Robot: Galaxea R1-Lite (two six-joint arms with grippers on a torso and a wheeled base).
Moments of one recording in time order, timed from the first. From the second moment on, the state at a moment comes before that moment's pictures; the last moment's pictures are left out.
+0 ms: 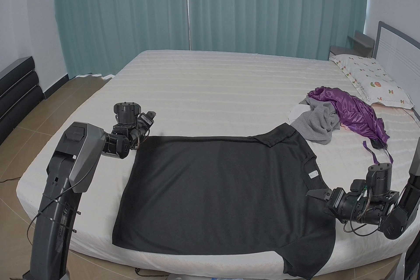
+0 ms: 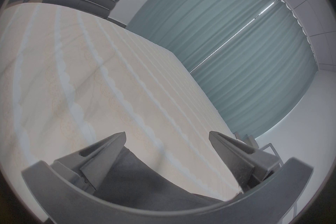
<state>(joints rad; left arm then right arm) -0.12 2.77 -2.00 -0.43 0.07 -0.91 0.19 1.95 -0.11 -1.21 0.27 0.82</state>
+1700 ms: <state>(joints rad) -0.12 2.75 -1.77 -0.67 0.08 -0.72 0.22 1.96 -0.14 -1.22 0.24 0.81</state>
